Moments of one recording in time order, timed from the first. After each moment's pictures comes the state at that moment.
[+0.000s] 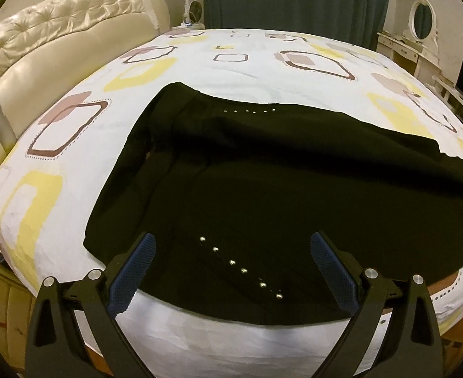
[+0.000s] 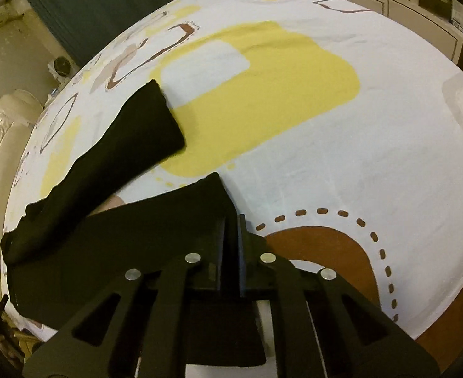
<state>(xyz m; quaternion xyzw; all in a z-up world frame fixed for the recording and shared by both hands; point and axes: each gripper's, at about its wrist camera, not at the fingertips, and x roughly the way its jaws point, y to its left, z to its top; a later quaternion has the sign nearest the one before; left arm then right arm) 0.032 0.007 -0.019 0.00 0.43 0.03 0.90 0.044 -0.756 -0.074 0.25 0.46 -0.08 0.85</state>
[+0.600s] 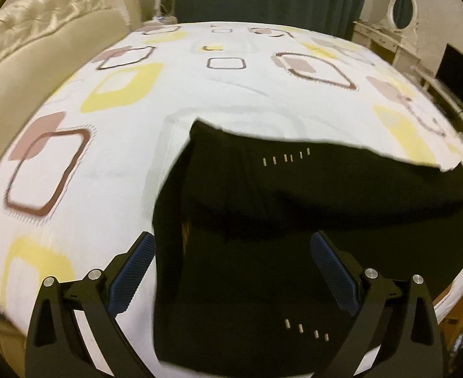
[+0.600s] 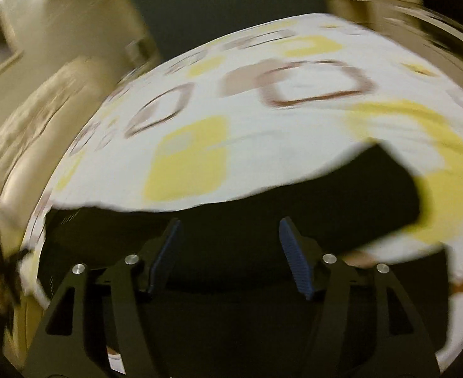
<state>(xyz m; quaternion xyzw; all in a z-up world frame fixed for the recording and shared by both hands) 0.141 0.101 0.014 0.00 0.46 -0.07 0.89 0.139 -0.526 0.011 0.14 0.42 0.13 0.89</state>
